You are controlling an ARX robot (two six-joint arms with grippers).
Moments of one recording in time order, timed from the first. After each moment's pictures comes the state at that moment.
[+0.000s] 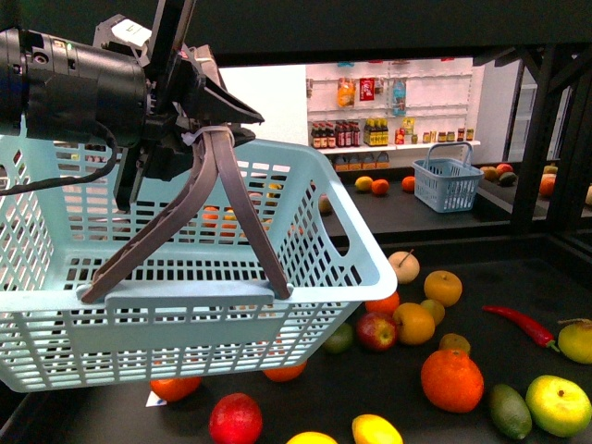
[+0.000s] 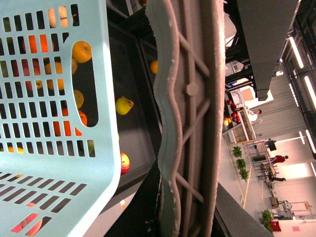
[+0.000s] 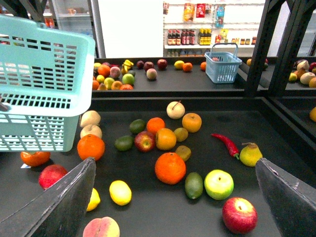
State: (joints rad) left arm -0.22 1.75 1.25 0.27 0.71 -0.82; right arm 0.00 0.00 0.01 0.00 0.00 0.00
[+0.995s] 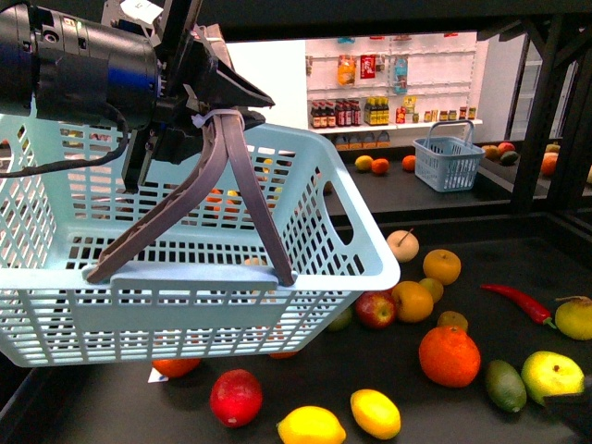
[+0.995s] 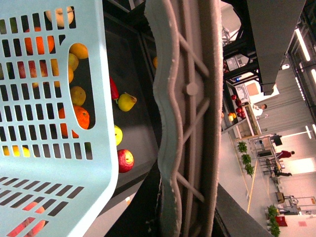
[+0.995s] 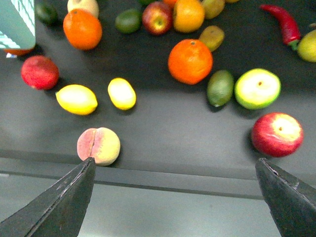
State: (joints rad) left arm -0.24 1.76 1.25 0.27 0.69 -0.80; right arm -0.13 1.77 0.57 0.51 -0.30 -0.19
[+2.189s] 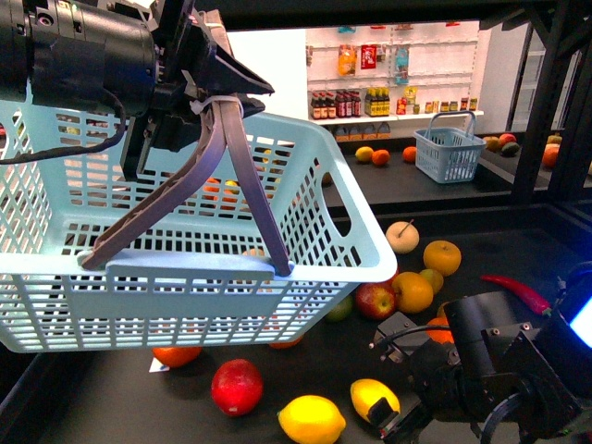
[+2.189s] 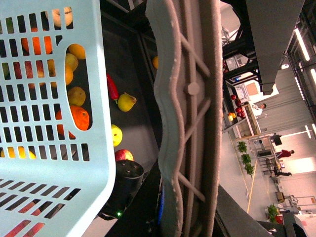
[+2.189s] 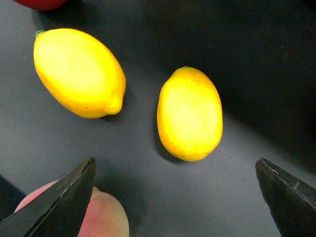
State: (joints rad) left arm -0.24 1.76 1.25 0.27 0.69 -0.80; right arm 0.15 2.62 1.37 0.46 -0.27 -0.41
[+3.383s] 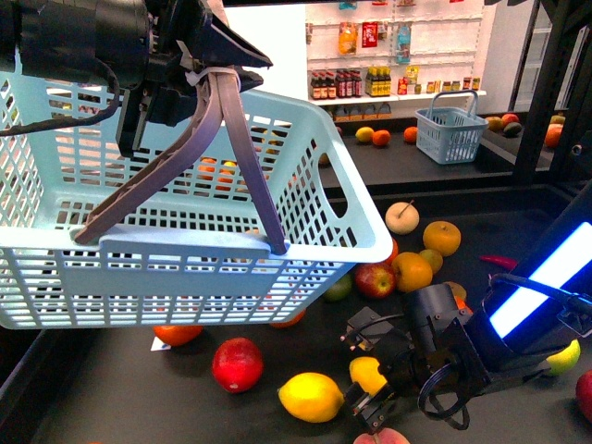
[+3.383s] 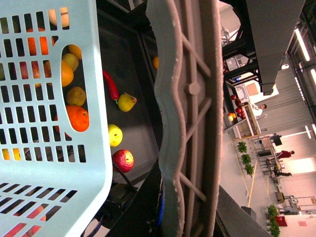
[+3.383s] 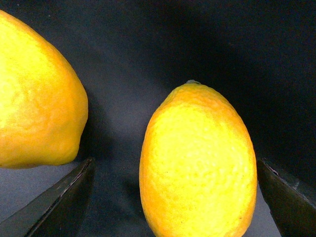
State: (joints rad) left arm -0.24 1.76 1.25 0.27 0.69 -0.80; right arm 0.18 2.85 1.71 0.29 -0.21 -0.45
